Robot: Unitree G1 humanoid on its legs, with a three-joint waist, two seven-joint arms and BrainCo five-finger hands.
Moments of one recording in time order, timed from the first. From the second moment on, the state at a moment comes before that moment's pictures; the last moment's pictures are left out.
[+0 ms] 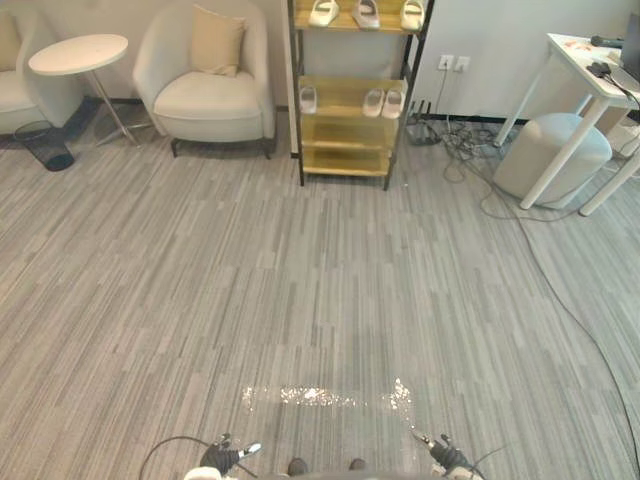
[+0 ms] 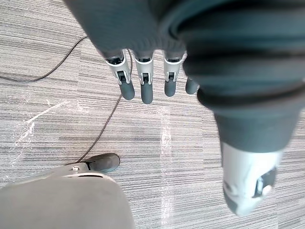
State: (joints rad) left arm 0.08 0.16 -0.03 1.16 -0.03 -0.12 0.04; right arm 0.07 -0.04 -0.26 1.13 0.20 -0.14 -0.05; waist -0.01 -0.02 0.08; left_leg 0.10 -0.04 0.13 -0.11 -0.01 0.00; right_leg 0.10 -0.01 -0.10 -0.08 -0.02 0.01
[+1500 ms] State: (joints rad) left arm 0.09 0.14 0.09 1.09 -0.08 -0.12 0.05; right arm 0.08 -0.05 -0.27 1.08 0.28 -0.14 -0.06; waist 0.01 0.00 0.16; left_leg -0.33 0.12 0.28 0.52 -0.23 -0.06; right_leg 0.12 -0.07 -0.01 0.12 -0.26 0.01
